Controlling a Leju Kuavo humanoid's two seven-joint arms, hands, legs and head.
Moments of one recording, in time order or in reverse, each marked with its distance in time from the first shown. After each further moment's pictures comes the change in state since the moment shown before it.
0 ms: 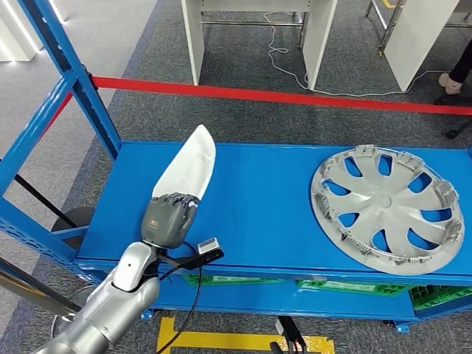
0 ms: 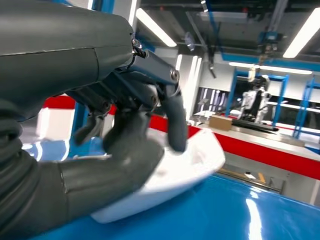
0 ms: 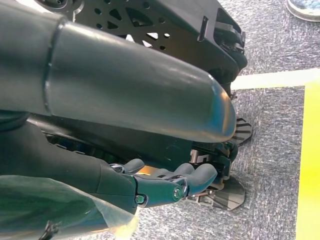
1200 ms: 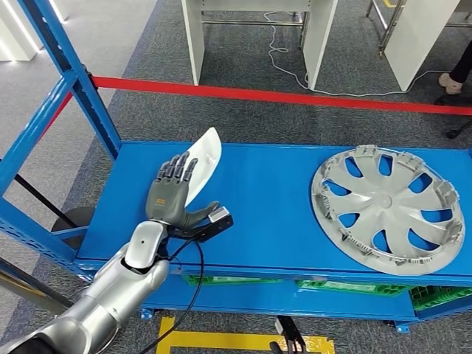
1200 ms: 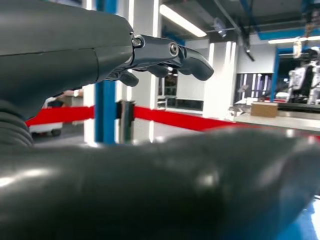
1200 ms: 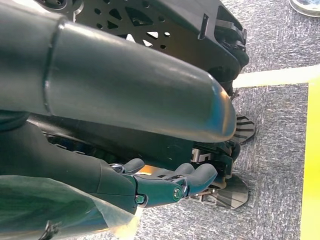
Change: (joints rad) left arm -0.138 -0.030 -0.092 0.036 -0.093 -0.189 0.338; right arm -0.004 0.000 0.000 0.000 0.003 -0.017 0.022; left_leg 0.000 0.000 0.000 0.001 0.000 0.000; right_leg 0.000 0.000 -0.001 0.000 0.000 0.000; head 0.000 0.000
